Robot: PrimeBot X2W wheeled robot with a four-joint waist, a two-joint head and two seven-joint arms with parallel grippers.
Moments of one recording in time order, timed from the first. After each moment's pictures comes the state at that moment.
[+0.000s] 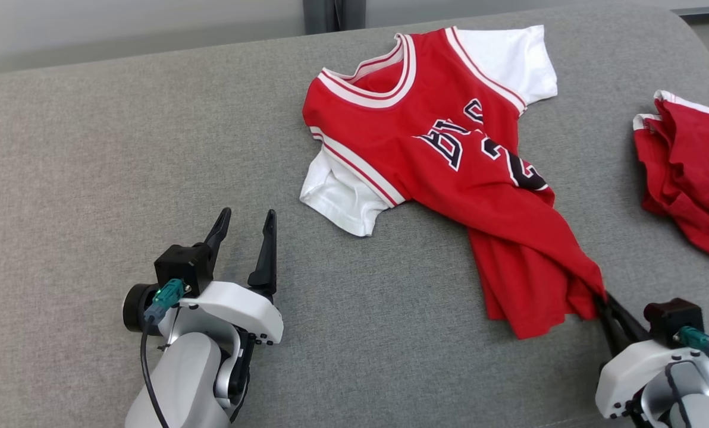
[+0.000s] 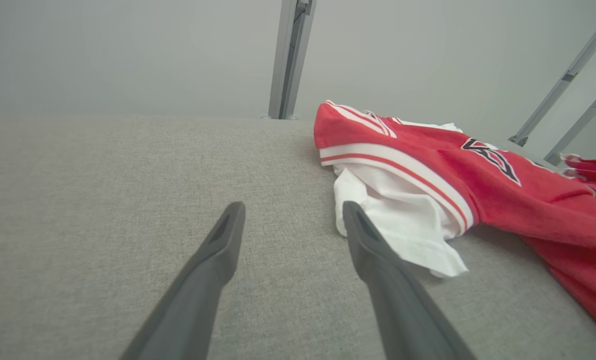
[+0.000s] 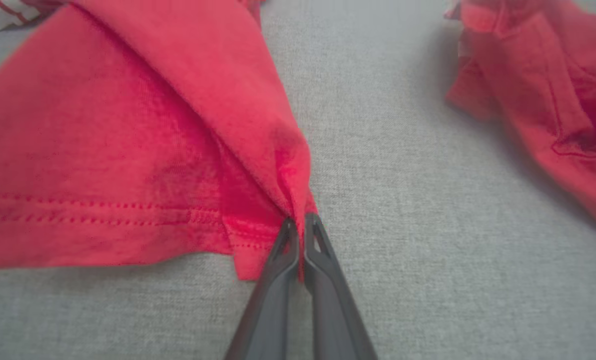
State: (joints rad) left arm -0.40 0.05 -0.32 0.53 -0.39 0.04 -0.26; right arm -0.18 -0.22 0.14 0.45 0.19 0.13 -0.07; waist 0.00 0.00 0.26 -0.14
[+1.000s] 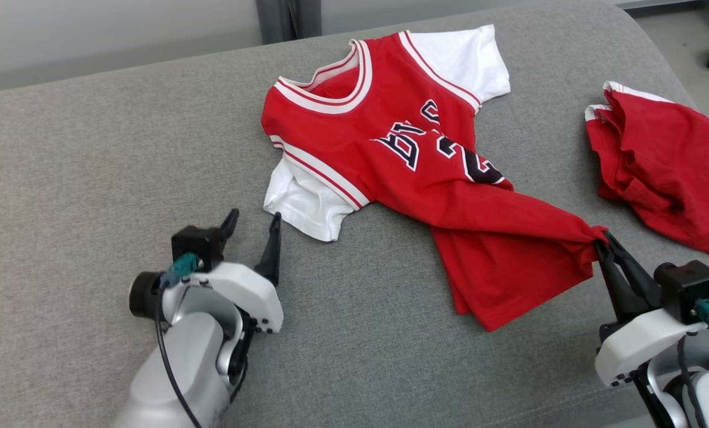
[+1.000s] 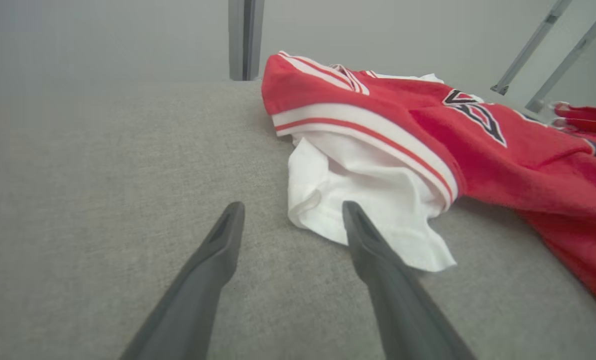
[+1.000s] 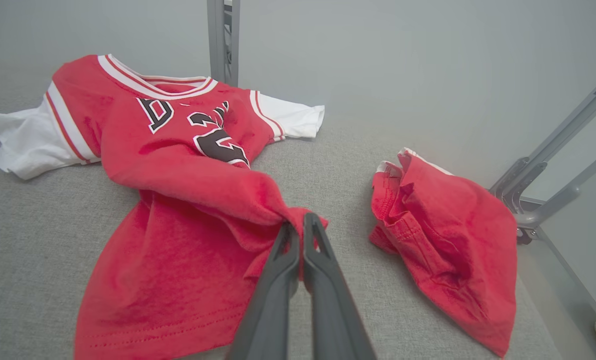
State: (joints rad) left arm -0.53 0.05 -0.40 0.75 -0.44 0.01 -0.25; right arm -0.13 -0.22 0.09 0.05 0.11 0.13 0.04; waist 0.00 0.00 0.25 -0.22
